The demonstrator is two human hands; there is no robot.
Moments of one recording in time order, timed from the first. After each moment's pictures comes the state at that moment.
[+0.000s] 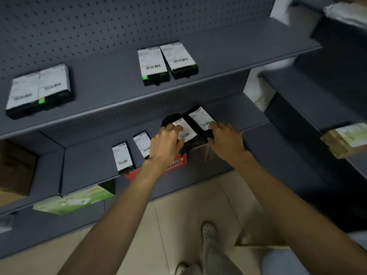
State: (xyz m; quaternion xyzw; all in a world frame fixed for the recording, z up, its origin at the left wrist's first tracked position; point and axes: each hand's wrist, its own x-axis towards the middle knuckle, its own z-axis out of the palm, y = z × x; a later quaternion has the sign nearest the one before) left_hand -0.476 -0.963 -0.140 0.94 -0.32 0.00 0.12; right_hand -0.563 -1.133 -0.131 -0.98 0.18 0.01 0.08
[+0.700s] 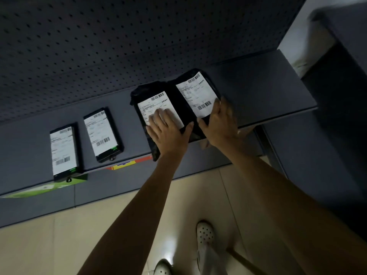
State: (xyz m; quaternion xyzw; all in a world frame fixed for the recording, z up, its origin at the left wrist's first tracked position) left_hand -0.364 -1.139 -0.430 0.98 -0.03 -0.04 0.18; right_hand -0.390 -1.270 -0.408 -0.96 0.24 0.03 0.17
